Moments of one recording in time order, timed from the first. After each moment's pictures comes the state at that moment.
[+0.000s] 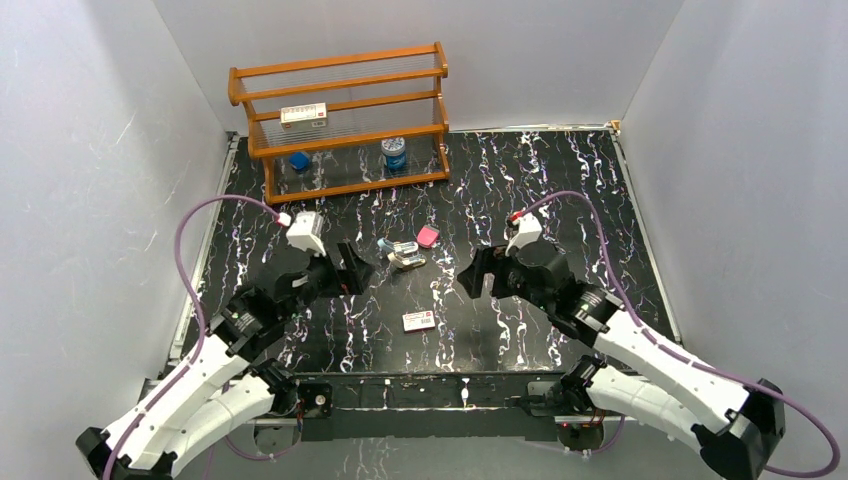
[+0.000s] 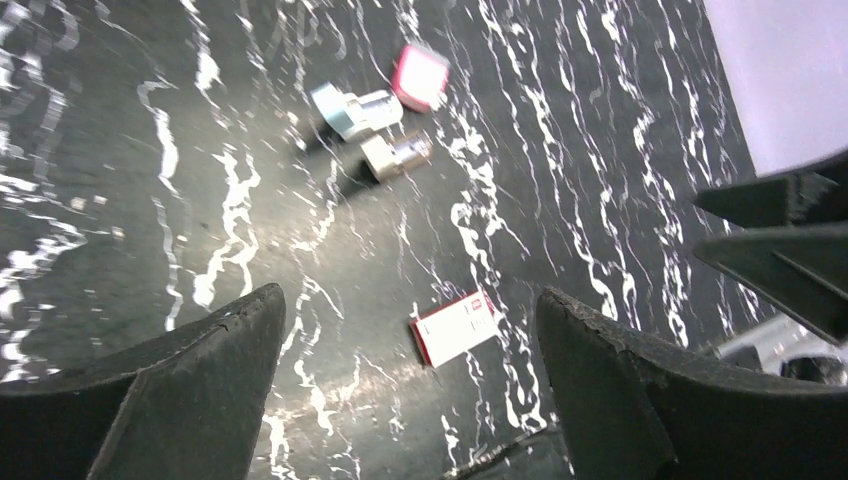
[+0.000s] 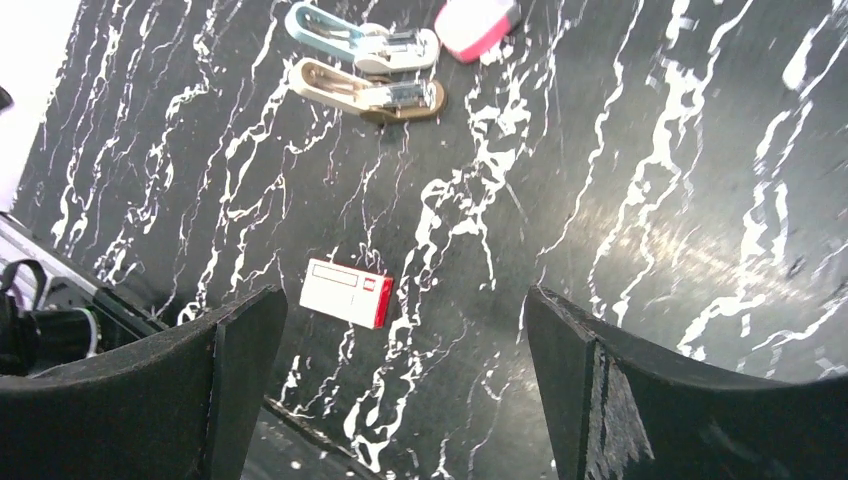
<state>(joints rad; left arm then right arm) -0.68 0.67 0.67 -0.46 -0.13 -0.59 0.82 0.84 0.64 -0.32 0.10 0.59</state>
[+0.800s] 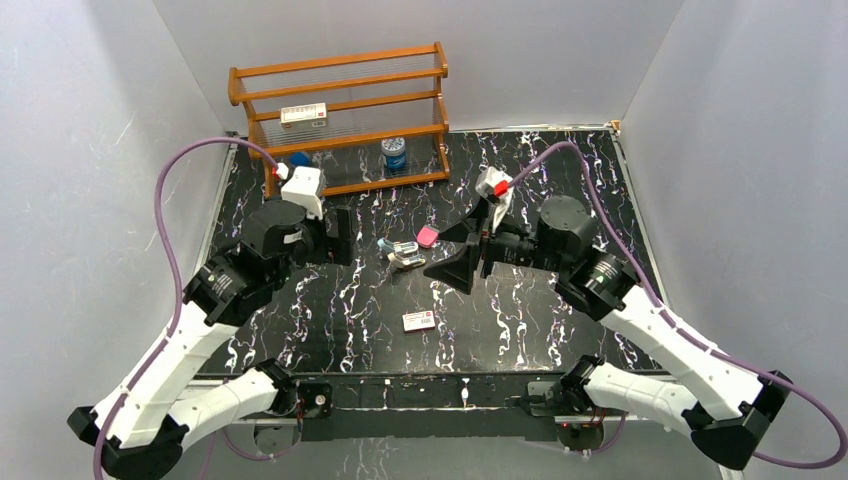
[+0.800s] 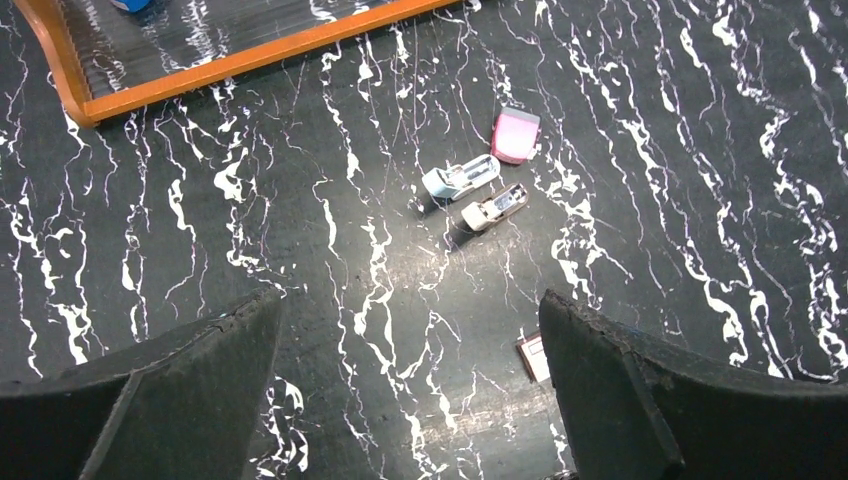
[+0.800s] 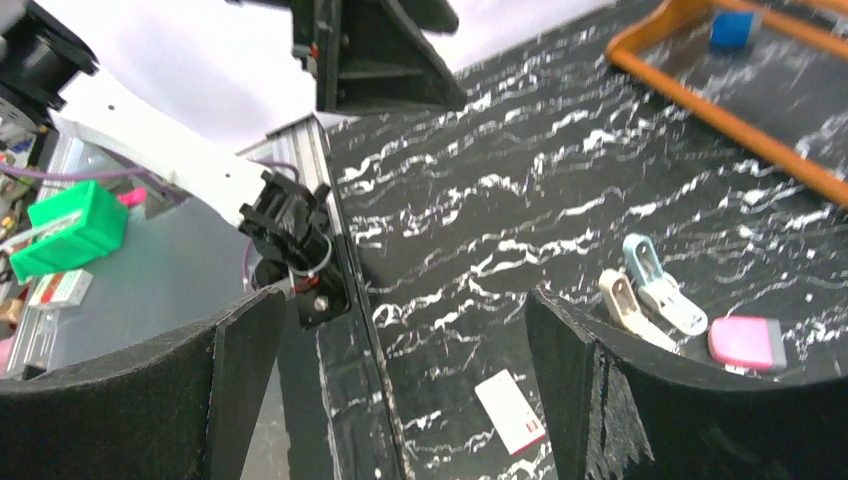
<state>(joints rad) -0.68 0.88 1.17 -0.80 -0.34 -0.27 0.82 0.92 1.01 -0.15 -0.52 0.26</state>
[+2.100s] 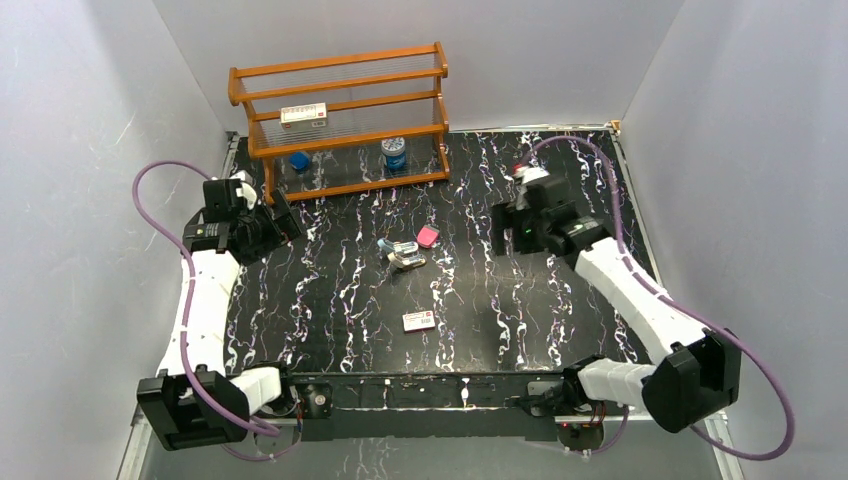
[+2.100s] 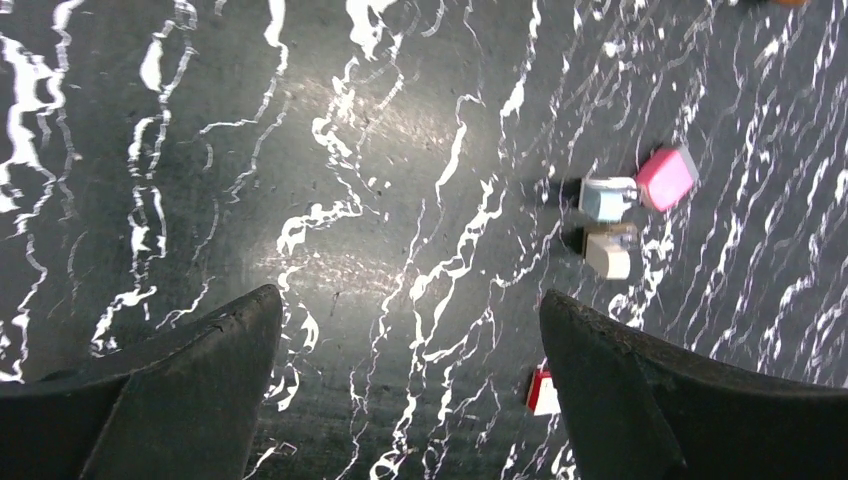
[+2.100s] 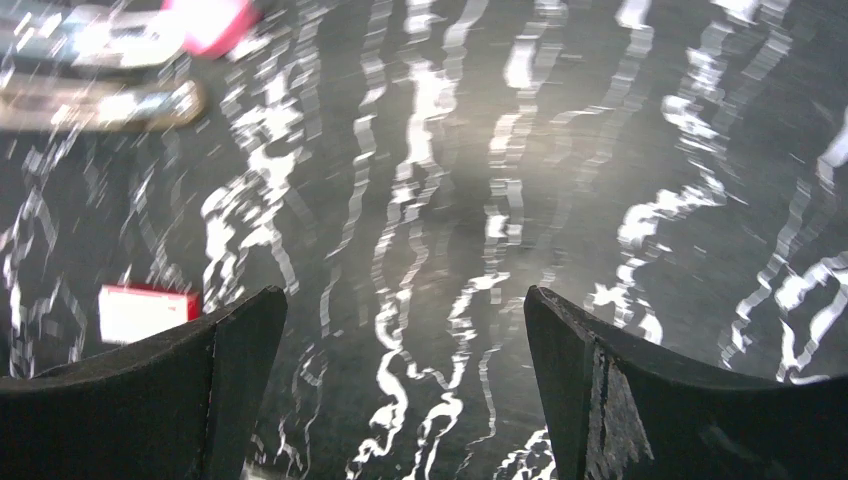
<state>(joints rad) 0.11 1.14 1.06 -0.82 0.20 -0.36 0.56 1.19 1.05 -0.69 0.06 0.22</state>
